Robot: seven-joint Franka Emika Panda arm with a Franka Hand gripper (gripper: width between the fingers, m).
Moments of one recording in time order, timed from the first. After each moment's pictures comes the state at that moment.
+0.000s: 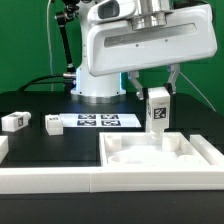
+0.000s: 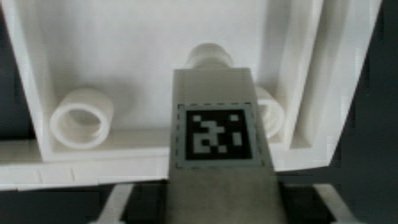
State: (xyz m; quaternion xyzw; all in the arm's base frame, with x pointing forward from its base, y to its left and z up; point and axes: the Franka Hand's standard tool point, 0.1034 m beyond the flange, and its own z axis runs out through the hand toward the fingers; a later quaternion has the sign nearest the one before) arm 0.601 0.048 0.125 -0.99 -0.04 -0.10 0.07
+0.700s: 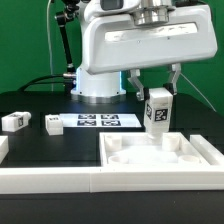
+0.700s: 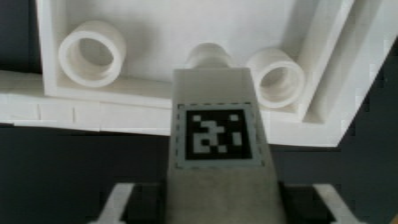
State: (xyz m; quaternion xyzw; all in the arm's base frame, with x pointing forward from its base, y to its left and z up) arm 0.619 0.045 0.126 -0.99 -0.09 -0.11 0.06
